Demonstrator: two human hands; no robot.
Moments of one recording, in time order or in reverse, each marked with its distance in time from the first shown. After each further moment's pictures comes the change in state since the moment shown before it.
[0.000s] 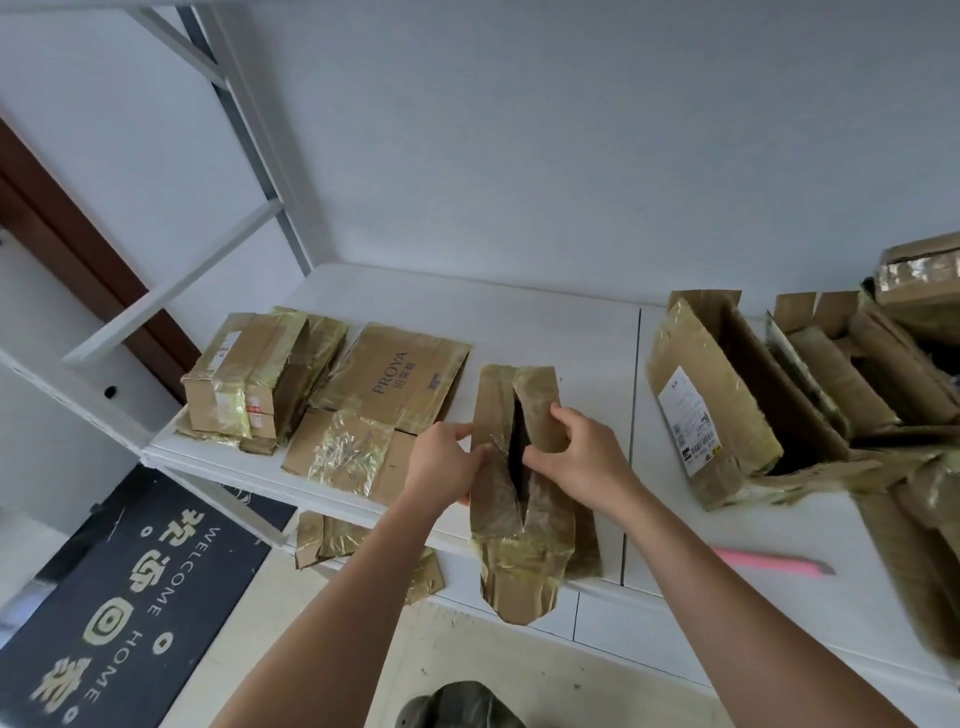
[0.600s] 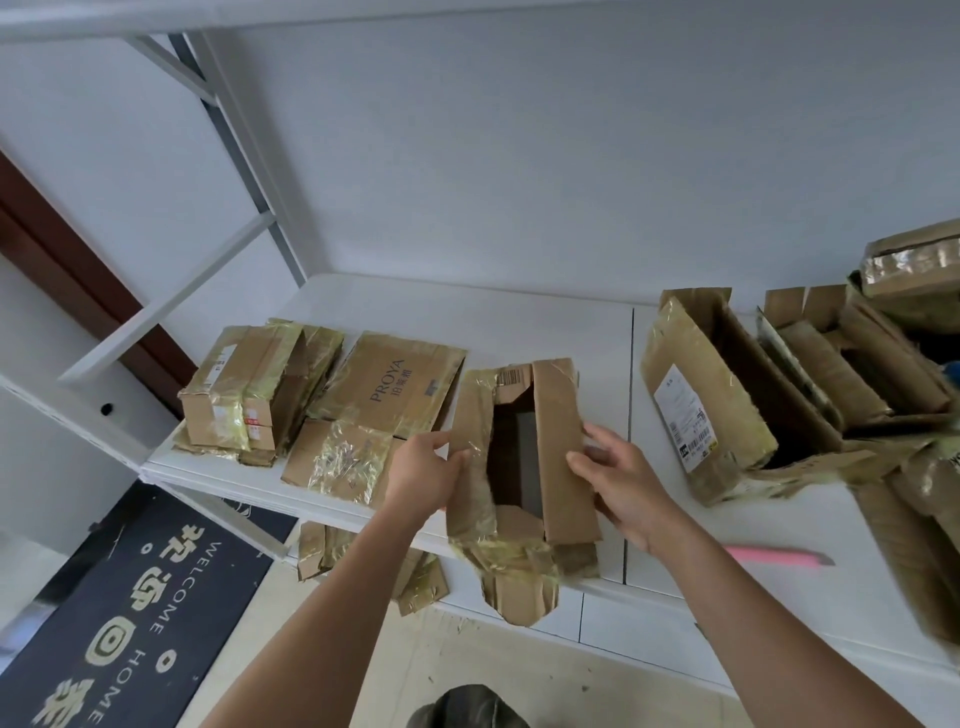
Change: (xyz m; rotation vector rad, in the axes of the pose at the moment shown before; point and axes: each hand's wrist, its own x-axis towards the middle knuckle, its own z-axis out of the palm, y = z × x) left_hand 0.005 -0.018 -0.011 0.090 0.108 0.013; right_hand -0.010 0.043 -0.008 0.730 -0.061 0.131
